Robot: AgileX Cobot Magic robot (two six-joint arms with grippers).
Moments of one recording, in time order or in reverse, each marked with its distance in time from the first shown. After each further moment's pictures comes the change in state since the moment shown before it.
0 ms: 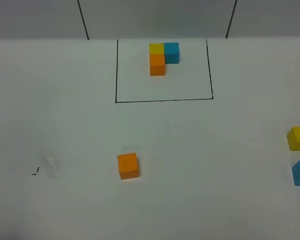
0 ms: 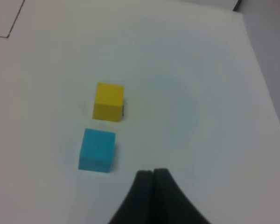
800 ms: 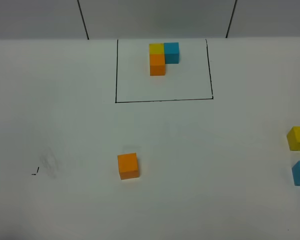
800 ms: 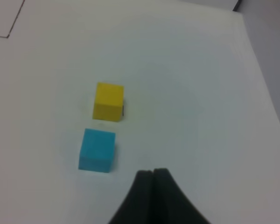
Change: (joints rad) left arm 0.000 0.000 0.000 0.000 0.000 0.000; right arm 0.000 0.000 0.000 0.000 0.000 0.000
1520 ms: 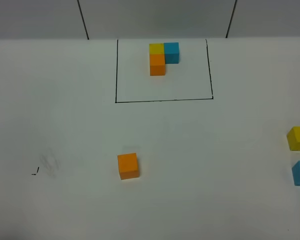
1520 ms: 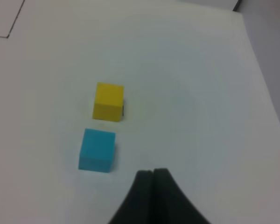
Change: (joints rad) left arm 0.000 0.000 0.000 0.000 0.000 0.000; right arm 0.000 0.000 0.000 0.000 0.000 0.000
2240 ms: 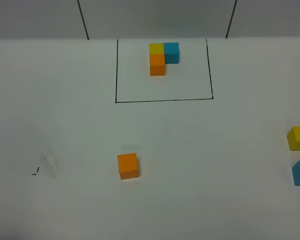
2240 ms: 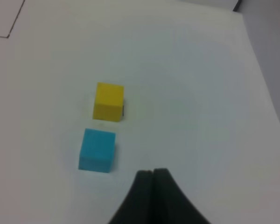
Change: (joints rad) left arm 0.000 0.000 0.000 0.000 0.001 0.000; right arm 0.000 0.000 0.000 0.000 0.000 -0.002
